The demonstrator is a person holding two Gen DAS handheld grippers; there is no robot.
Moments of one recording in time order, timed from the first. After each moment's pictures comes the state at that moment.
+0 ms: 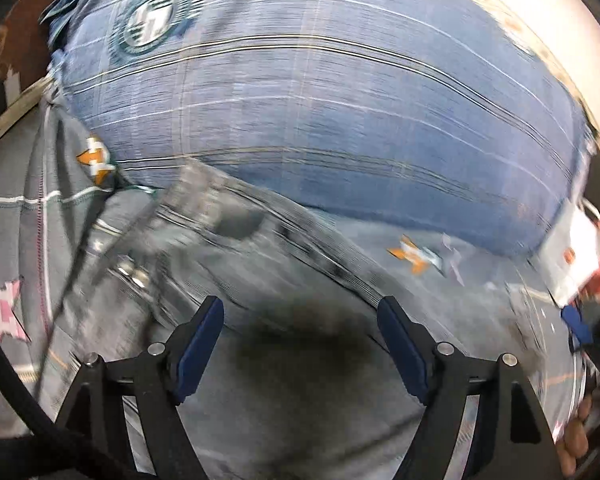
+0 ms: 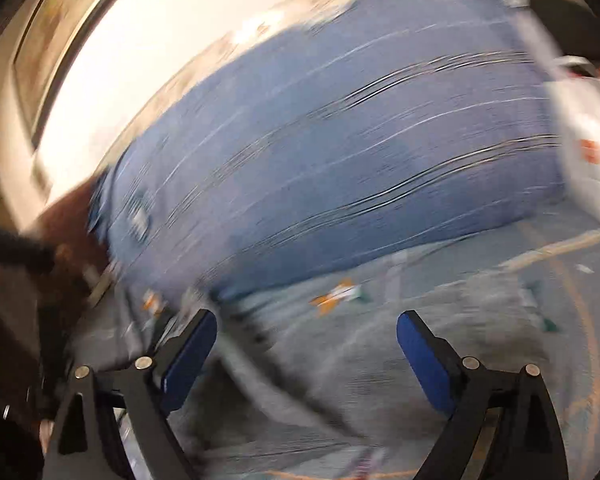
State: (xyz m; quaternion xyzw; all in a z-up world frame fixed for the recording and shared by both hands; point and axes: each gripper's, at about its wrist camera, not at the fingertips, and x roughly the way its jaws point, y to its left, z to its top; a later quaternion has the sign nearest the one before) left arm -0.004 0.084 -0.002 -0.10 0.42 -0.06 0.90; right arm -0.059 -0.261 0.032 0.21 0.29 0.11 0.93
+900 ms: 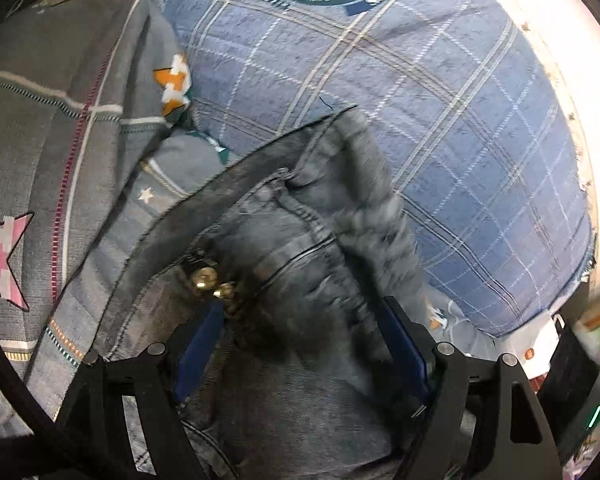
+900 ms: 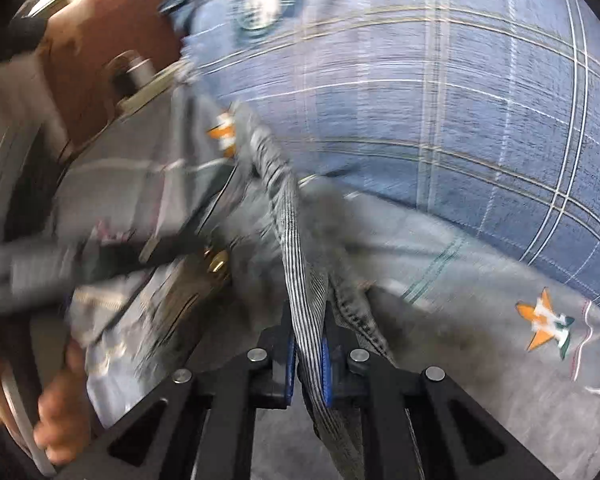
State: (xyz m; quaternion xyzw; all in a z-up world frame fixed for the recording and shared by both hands) left arm 0.004 0.198 -0.022 -0.29 0.45 -0.05 0.84; right arm 0.056 -0.020 -0.021 -0.04 0.47 0.29 0.83
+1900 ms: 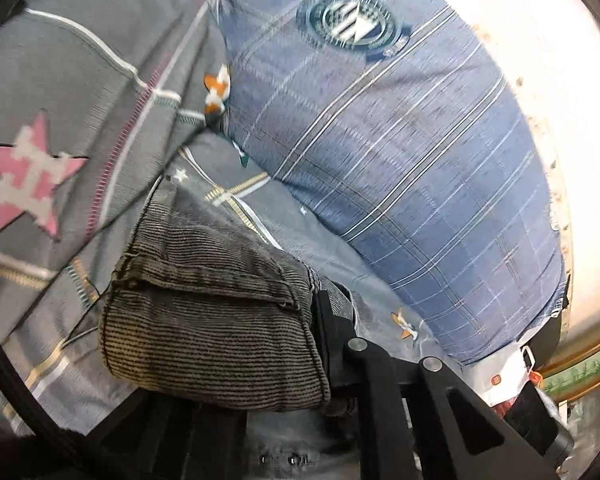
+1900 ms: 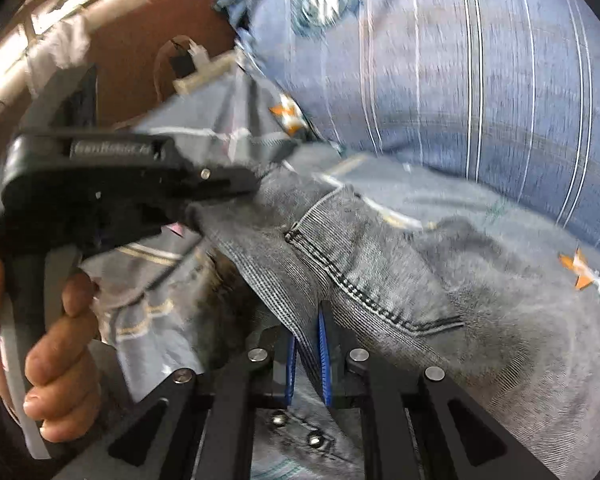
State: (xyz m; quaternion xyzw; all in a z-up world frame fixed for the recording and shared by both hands) left arm -0.073 0.218 -0.003 -0.36 0.39 -0.02 0.85; right arm -0.025 -0.020 -0.020 -0.02 0.43 0.34 0.84
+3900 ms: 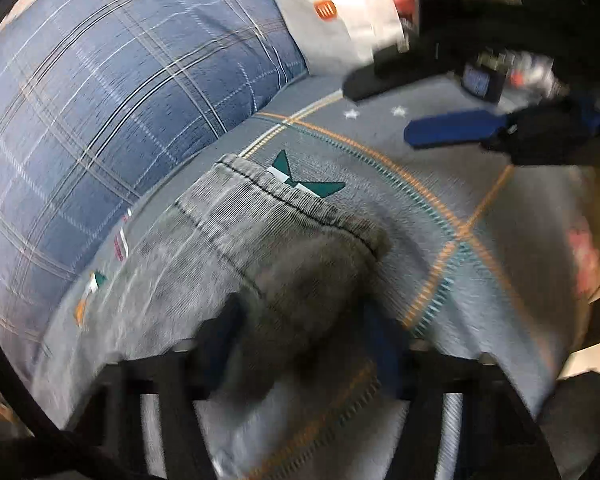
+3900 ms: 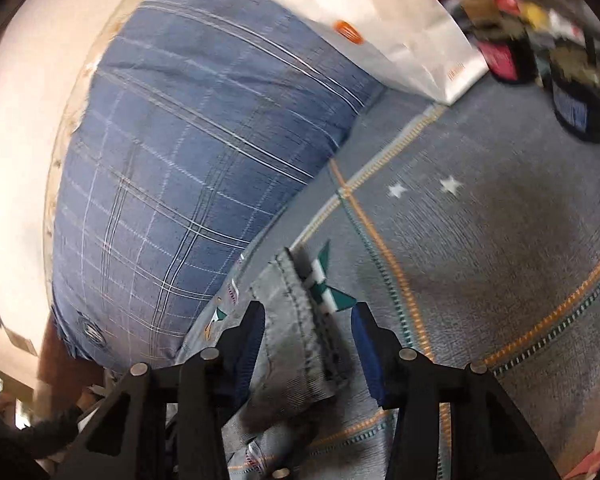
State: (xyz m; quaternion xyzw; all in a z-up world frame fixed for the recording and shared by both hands) left arm -0.092 -0.336 -0.067 0.32 0.41 -0.33 0.79; right arm -0.070 -0.496 -0.063 0.46 0.37 -0.04 0.81
